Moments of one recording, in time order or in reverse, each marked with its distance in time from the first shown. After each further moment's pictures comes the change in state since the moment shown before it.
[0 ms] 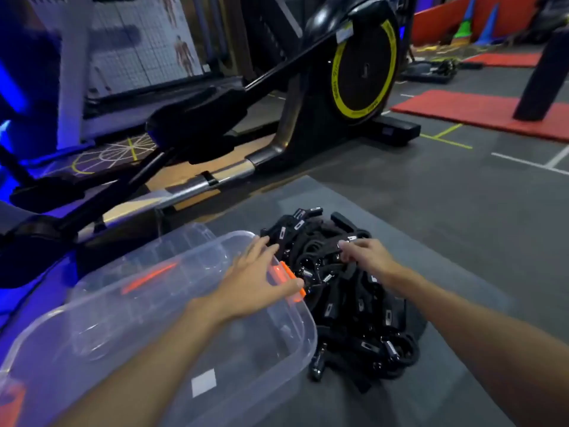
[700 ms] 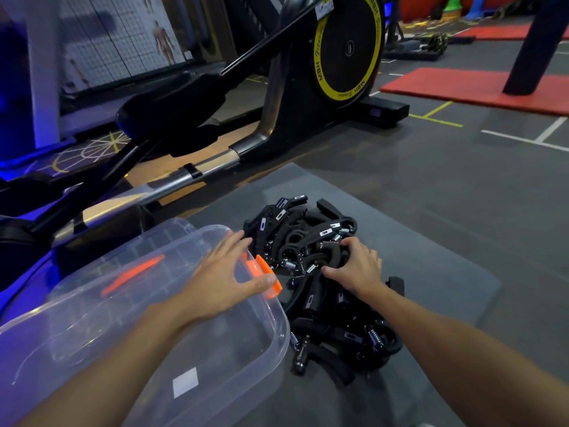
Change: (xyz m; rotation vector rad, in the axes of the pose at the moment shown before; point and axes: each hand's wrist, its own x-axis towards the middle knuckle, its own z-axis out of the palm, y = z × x) left_hand -0.003 -0.001 -0.002 0.039 0.033 0.027; right_hand -0.006 0.048 0.018 -0.443 0.234 0.065
